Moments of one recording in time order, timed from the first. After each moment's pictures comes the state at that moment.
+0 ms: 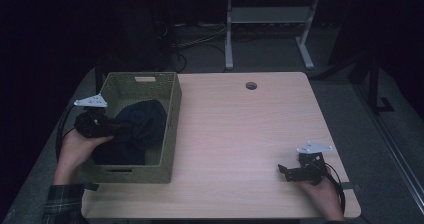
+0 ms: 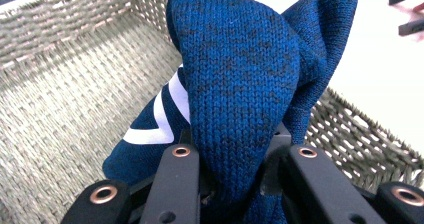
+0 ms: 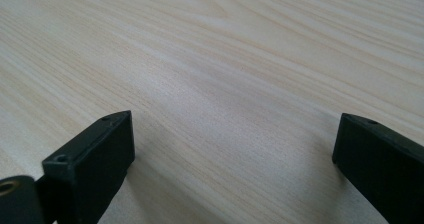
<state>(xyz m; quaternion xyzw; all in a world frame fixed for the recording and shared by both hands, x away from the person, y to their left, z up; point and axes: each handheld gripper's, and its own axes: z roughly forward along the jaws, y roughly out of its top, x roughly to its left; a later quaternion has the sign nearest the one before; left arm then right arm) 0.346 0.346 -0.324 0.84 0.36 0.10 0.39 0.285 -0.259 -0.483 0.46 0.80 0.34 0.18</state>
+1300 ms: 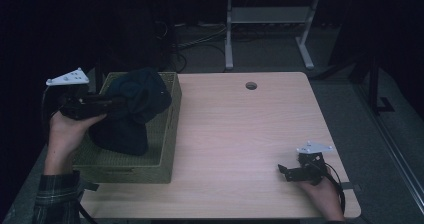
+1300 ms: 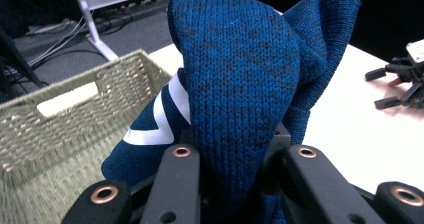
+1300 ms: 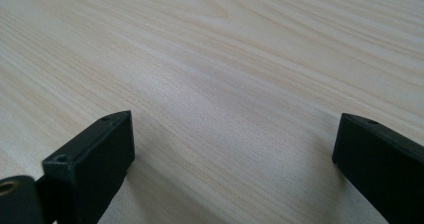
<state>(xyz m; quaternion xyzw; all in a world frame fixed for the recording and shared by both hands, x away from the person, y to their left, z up) 0.337 0.335 -0.247 0.80 0.35 0.16 0.46 0.285 -0.258 -0.483 0.46 0.80 0.34 0.18</state>
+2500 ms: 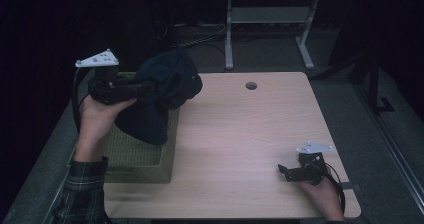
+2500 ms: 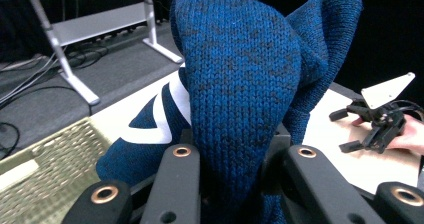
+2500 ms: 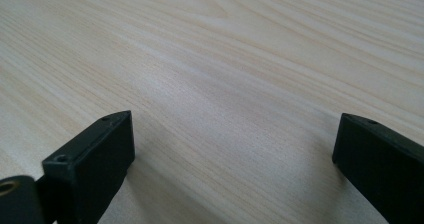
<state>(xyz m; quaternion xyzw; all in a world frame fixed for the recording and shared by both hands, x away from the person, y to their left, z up) 0.350 0.256 -0.217 0.79 0.30 0.15 0.51 0.285 -0.259 -0.483 0.46 0.80 0.34 0.18</state>
